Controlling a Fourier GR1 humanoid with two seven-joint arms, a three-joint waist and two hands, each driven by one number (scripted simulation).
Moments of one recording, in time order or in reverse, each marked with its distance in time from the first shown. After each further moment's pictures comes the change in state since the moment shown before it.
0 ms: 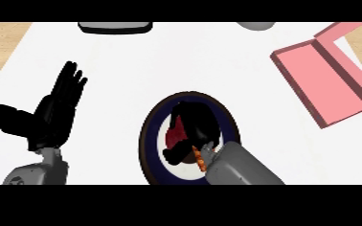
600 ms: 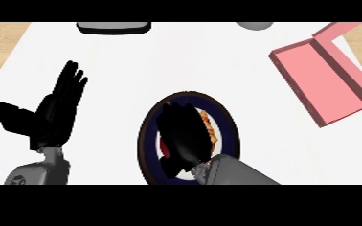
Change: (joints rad) left arm -0.007 -0.007 0.000 0.008 -0.009 0.009 0.004; right arm -0.074 -0.043 0.148 -0.225 0.278 0.159 0.074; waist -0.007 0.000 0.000
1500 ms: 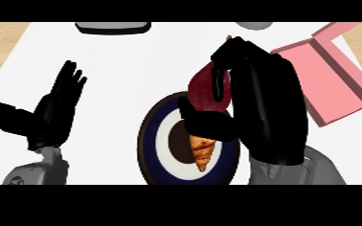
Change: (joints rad) left arm 0.001 0.000 0.007 -0.009 0.005 -0.004 0.007; right arm -0.104 -0.024 -0.414 -0.426 0.128 0.123 0.211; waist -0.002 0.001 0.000
